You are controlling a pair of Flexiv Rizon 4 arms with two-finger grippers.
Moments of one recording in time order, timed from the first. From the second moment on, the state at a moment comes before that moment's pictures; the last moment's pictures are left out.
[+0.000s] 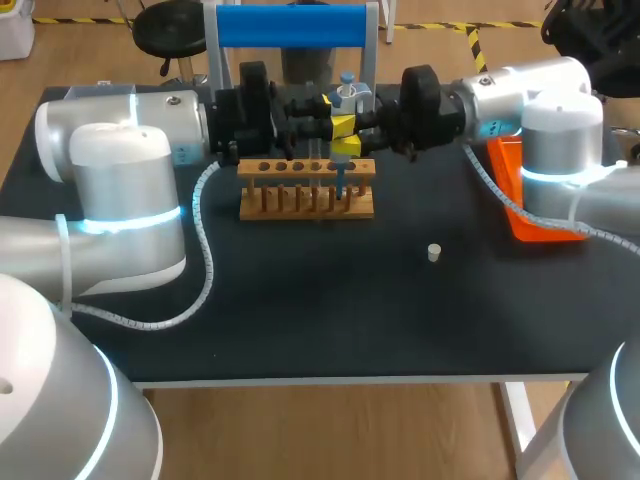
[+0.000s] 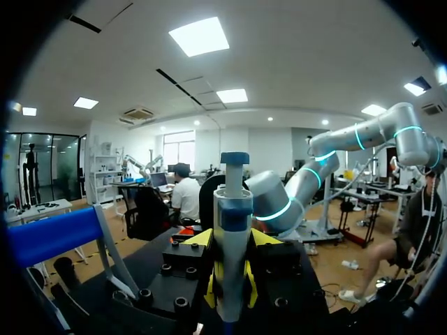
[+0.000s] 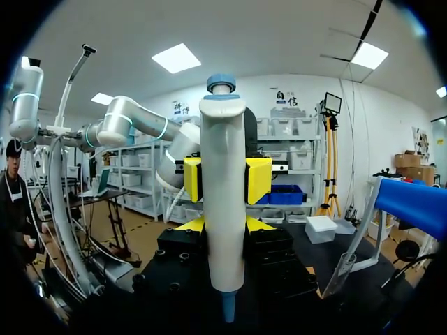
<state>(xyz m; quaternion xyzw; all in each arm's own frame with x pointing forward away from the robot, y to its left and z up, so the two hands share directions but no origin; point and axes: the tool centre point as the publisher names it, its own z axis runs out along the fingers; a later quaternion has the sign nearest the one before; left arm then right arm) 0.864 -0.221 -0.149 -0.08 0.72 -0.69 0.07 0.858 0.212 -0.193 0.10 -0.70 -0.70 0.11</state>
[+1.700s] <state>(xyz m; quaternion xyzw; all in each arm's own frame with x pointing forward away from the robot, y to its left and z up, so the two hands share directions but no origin) 0.860 -0.223 -0.149 -0.08 0.72 -0.69 0.07 1.009 0.136 -0.175 -0.02 -0.76 -0.65 -0.02</state>
